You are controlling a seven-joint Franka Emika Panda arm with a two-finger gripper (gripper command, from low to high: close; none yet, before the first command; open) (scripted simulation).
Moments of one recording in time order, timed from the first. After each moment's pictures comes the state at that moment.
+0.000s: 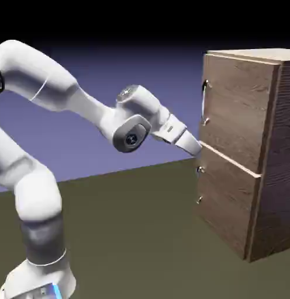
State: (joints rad) arm -0.03 -0.59 0.05 -2.79 0.12 3.03 0.79
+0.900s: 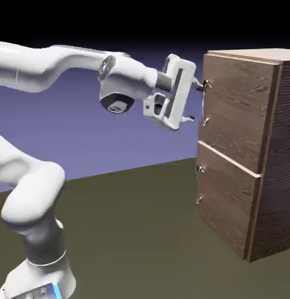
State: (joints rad) arm -0.47 -0.79 0.54 -2.57 1.29 2.98 1.31
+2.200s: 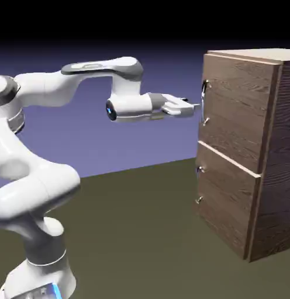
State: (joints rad) arm -1.11 -1.05 1.22 -2.25 2.88 2.90 2.00
